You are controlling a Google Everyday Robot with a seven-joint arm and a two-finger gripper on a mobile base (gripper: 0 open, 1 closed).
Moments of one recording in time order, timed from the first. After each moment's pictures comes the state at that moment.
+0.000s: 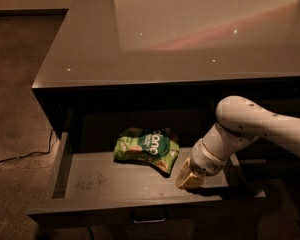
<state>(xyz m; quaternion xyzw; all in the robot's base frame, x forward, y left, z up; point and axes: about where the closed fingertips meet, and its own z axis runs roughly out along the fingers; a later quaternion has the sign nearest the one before) 0.414 -0.102 0.626 -0.62 0.73 0.29 0.07</state>
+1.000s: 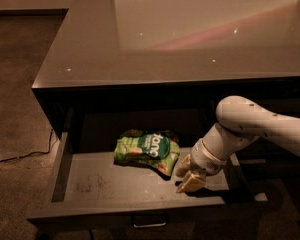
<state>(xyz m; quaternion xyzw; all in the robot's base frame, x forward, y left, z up) 0.414 -0.102 0.626 -0.62 0.73 0.29 0.07</state>
